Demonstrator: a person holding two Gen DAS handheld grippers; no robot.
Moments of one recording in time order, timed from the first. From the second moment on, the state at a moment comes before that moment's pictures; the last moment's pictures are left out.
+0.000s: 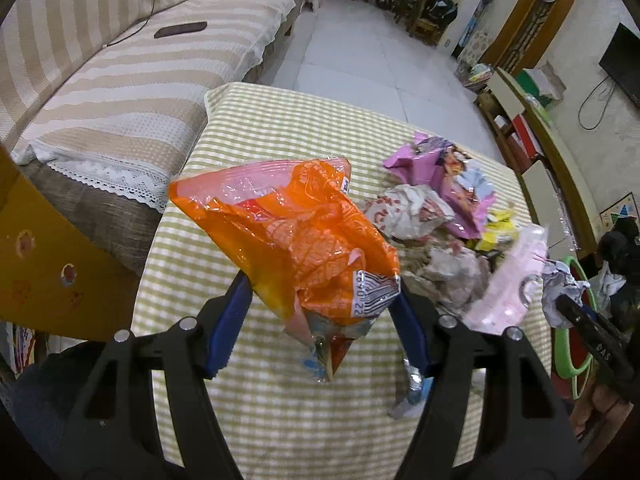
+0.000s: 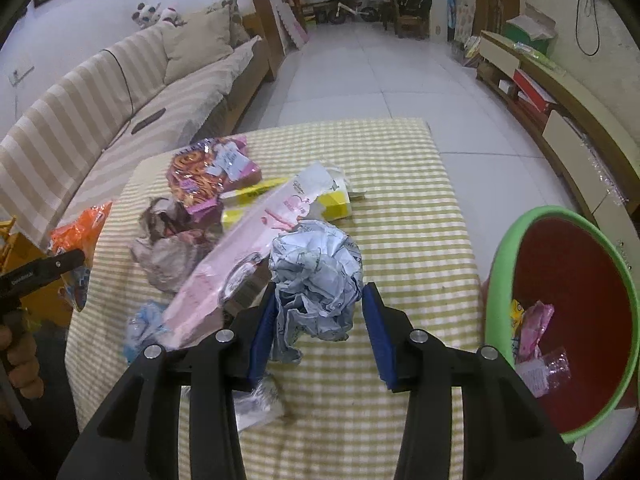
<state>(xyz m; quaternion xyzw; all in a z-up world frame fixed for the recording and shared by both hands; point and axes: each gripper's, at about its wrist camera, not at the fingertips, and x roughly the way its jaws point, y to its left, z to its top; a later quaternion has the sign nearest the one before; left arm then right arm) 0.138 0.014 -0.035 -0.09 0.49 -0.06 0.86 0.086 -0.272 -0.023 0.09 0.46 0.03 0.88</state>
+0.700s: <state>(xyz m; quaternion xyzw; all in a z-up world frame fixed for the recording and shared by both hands) 0.092 -0.022 0.026 -0.08 0.45 -0.14 0.88 0.034 -0.259 0.039 0.09 0.39 0.04 0.91</state>
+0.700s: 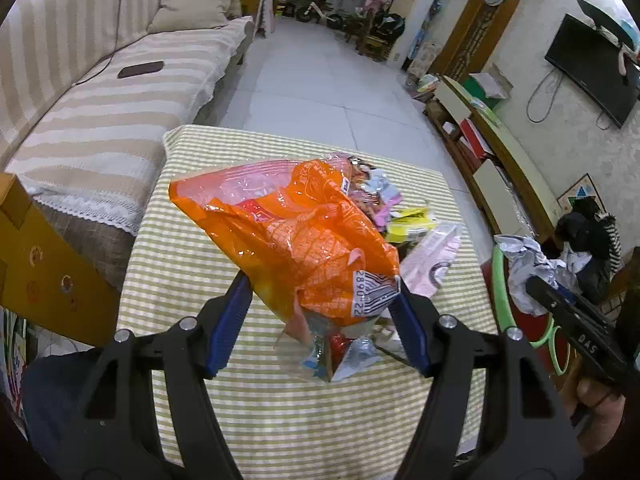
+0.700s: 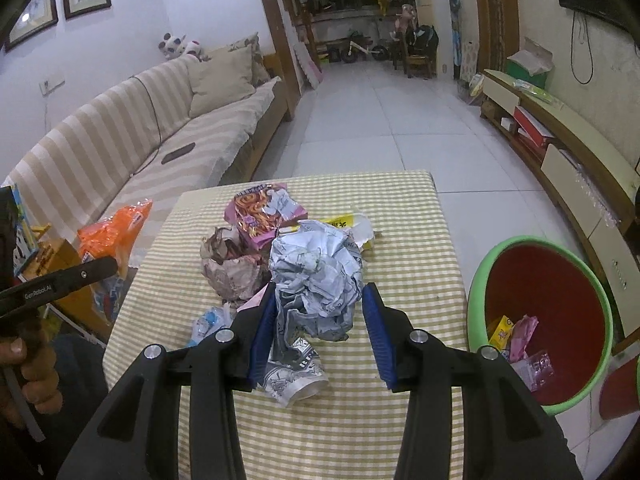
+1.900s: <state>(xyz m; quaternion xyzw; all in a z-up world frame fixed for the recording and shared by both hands) 0.099 -0.298 0.054 0.01 0.45 -0.38 0.80 -0.040 -0.470 0.041 0.20 0.34 -0.14 0.91</state>
